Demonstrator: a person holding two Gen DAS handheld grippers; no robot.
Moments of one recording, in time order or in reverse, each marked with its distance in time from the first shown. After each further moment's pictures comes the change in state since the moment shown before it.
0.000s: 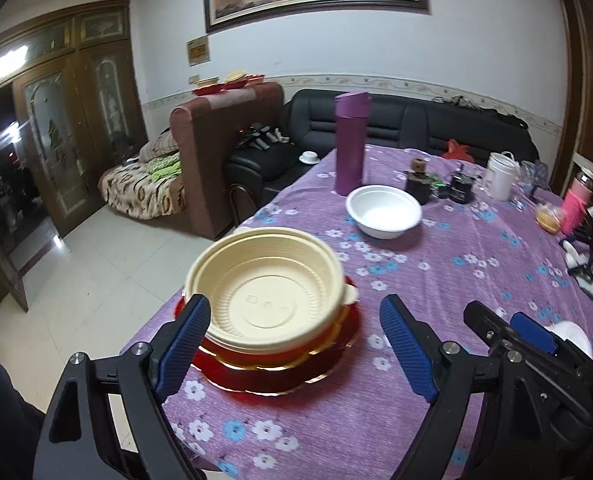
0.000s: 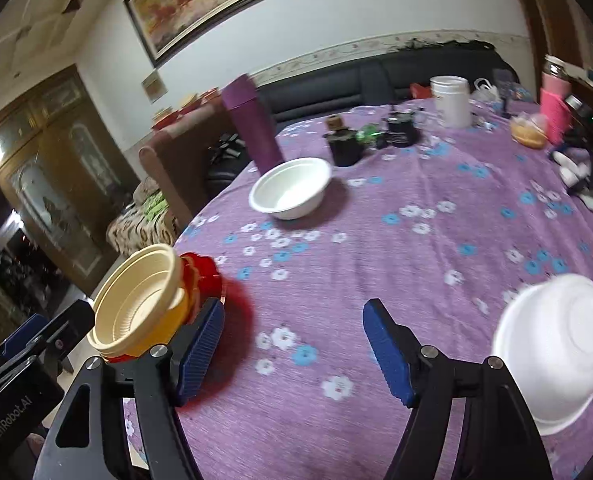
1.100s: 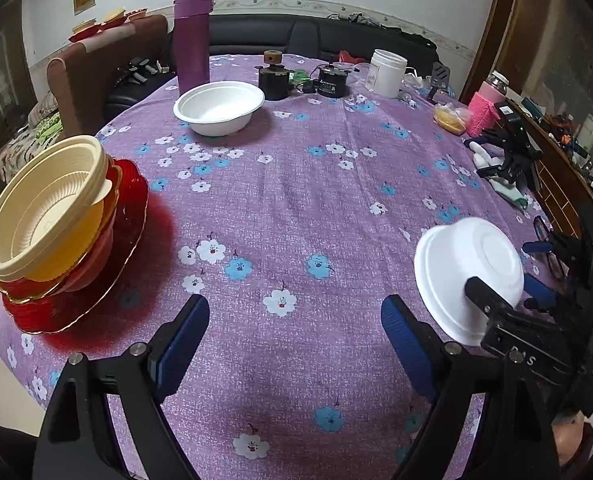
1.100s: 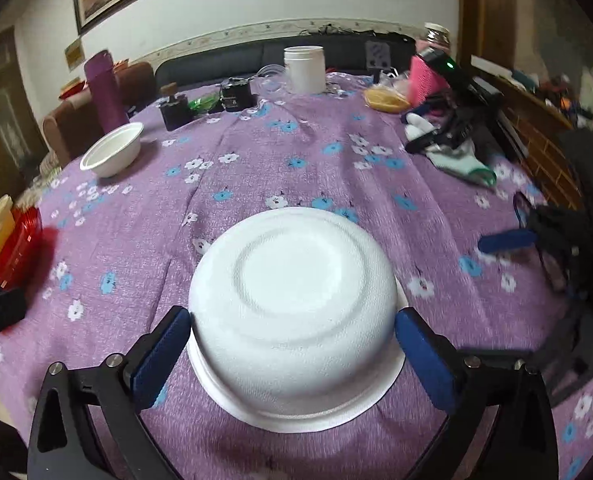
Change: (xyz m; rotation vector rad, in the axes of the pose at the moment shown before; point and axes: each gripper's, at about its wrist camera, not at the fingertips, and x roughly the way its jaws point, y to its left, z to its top) left arm 0.045 -0.112 -0.052 0.126 0.292 -0.364; right arm -0.041 -0.161 -0.031 -0.064 0.087 -0.368
